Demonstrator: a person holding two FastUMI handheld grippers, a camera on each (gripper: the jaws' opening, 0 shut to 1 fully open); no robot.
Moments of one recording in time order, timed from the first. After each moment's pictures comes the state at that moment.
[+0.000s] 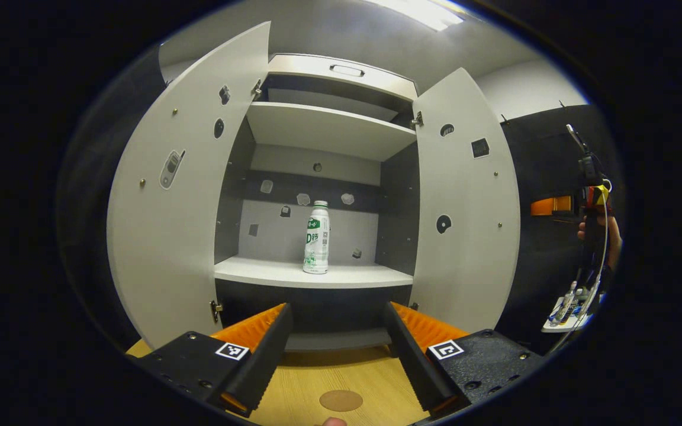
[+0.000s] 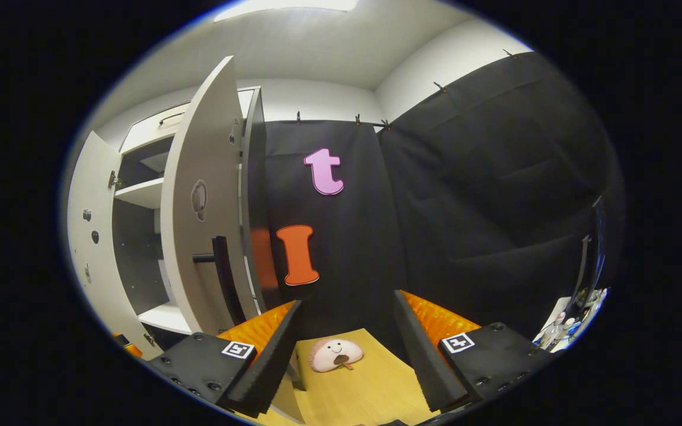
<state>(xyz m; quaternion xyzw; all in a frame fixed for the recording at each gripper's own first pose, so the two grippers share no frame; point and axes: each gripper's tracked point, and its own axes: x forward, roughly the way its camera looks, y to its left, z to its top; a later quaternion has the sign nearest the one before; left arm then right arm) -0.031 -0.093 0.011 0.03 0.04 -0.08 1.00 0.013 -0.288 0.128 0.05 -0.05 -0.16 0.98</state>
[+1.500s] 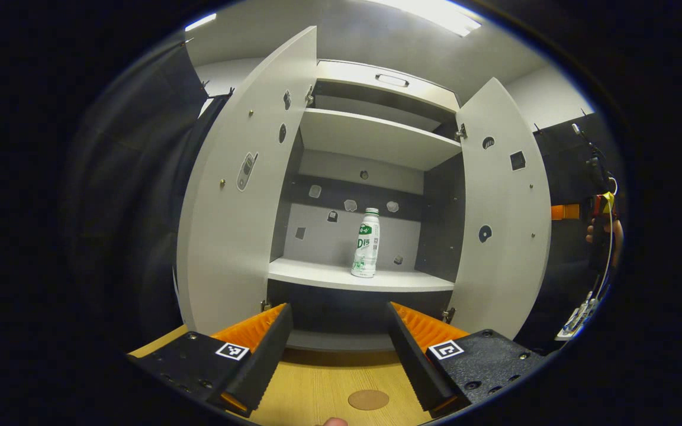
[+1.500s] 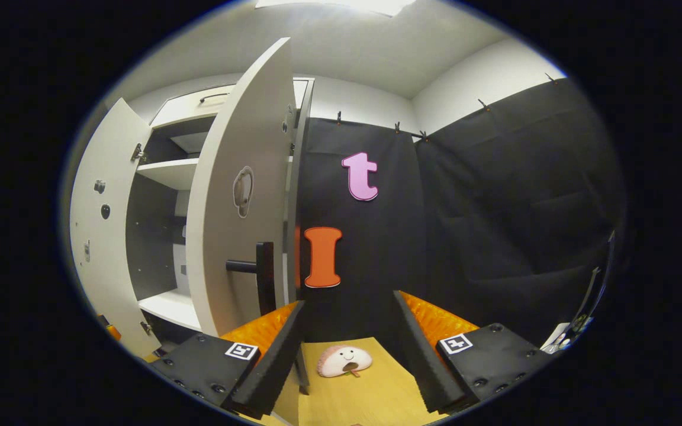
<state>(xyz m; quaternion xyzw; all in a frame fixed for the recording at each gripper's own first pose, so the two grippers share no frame) -0.032 -0.019 0.023 0.01 0.02 -0.01 1.00 0.046 -0.217 0.138 -0.01 -0.04 -0.11 0.99</state>
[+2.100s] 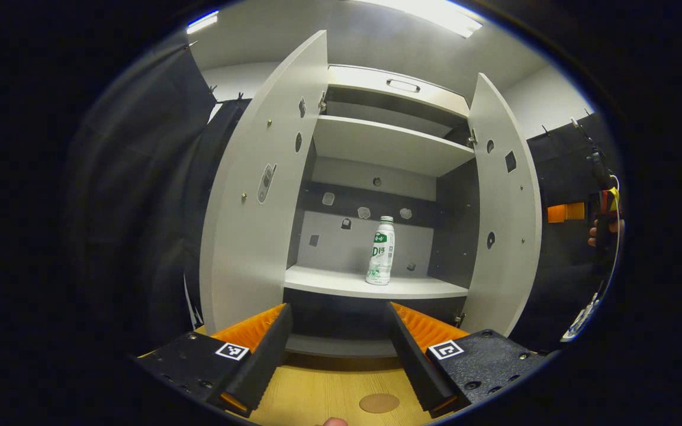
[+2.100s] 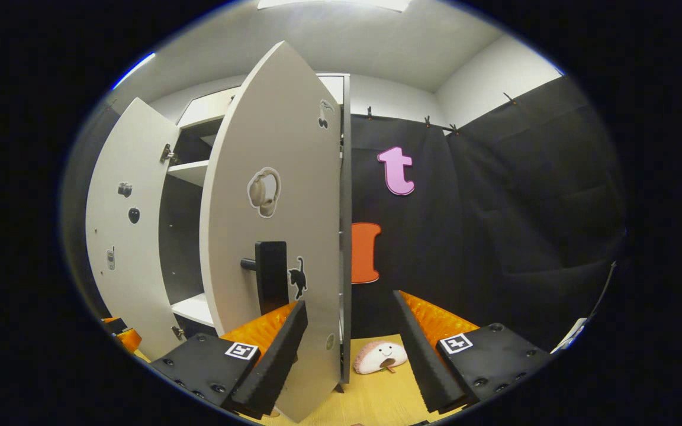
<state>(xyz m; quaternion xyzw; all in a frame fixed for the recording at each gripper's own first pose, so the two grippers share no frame) -0.033 0.008 0.037 0.02 0.01 0.02 1.00 0.067 -0.136 0.134 -0.01 -0.03 -0.04 1.00</state>
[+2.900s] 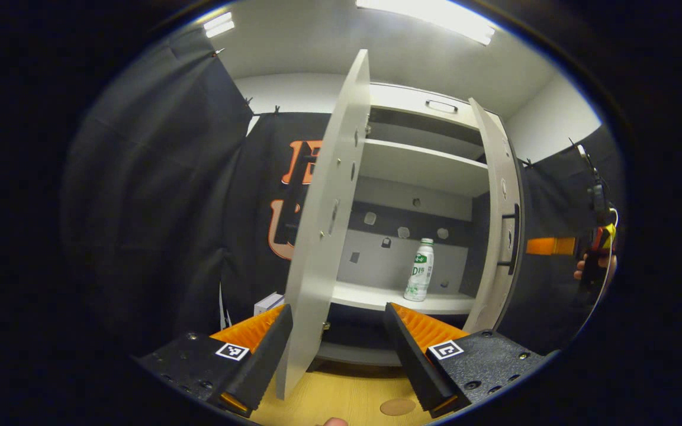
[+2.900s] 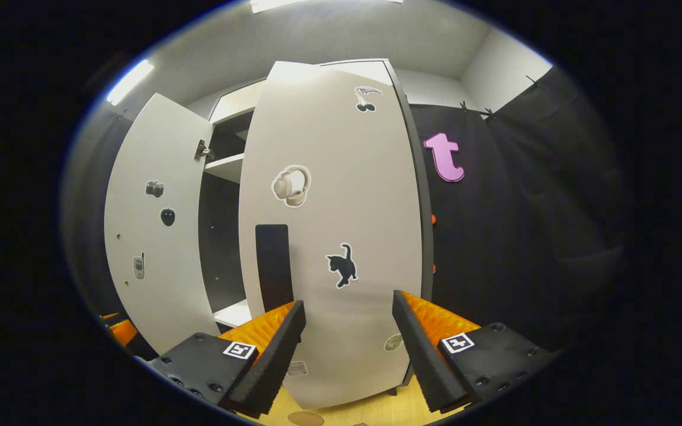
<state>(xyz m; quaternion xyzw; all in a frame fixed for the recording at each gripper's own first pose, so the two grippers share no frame) -0.070 0.079 0.094 -0.01 -0.04 0.12 0.99 0.107 -0.045 0.108 0.02 -0.02 0.06 1.00</state>
